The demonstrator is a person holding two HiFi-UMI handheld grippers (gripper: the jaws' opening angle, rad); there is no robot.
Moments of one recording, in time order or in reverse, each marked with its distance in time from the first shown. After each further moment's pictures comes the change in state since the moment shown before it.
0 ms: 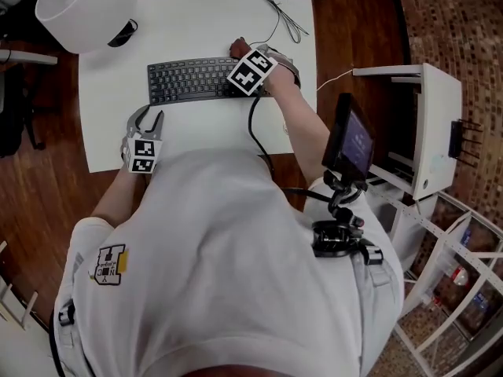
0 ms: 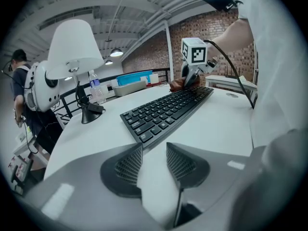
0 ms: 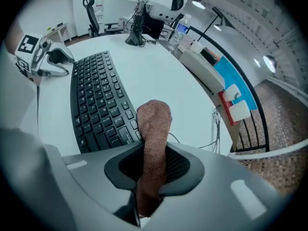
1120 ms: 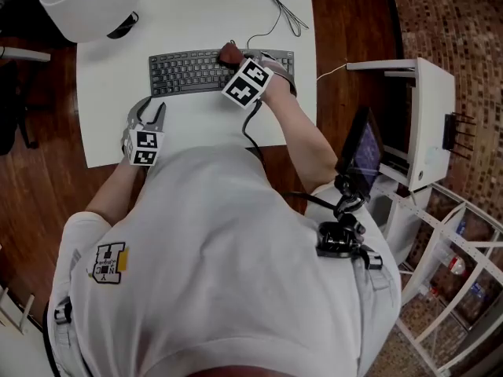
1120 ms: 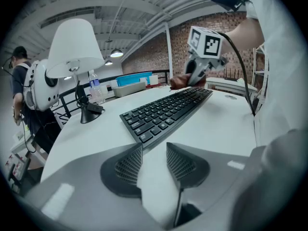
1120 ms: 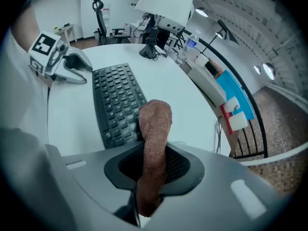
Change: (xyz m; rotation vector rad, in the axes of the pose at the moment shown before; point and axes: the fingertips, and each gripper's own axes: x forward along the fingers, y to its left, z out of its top) left arm 0.000 0.001 0.000 -0.010 -0.014 -0.017; right arm -0.035 0.051 0.020 -0.036 -0.063 -0.006
